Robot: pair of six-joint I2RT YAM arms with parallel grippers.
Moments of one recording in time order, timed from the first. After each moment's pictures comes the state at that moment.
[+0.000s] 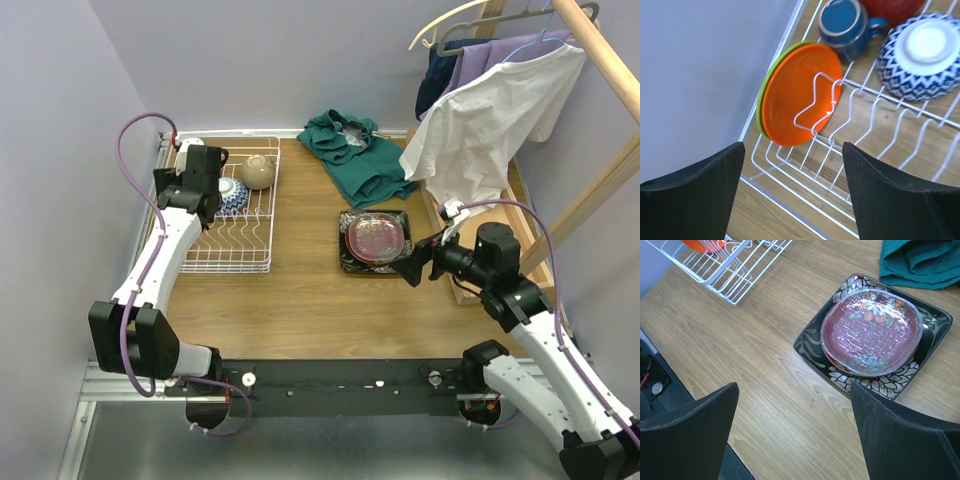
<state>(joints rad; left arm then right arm) -0.16 1.37 1.27 -0.68 -0.67 -0.15 0.37 0.70 0.67 -0.32 -0.44 0.12</state>
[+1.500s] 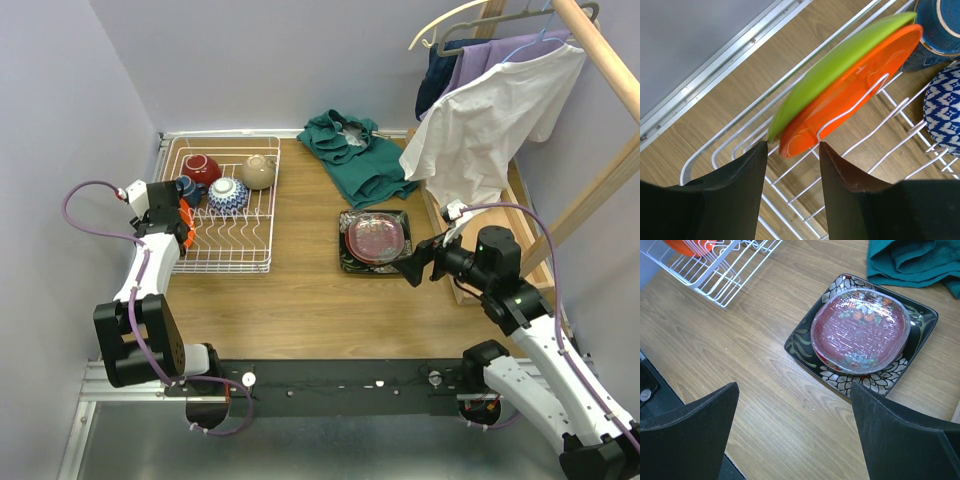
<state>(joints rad) 0.19 1.34 0.89 -0.36 -0.44 -0.51 0.37 0.68 0.64 -0.31 -0.39 0.12</state>
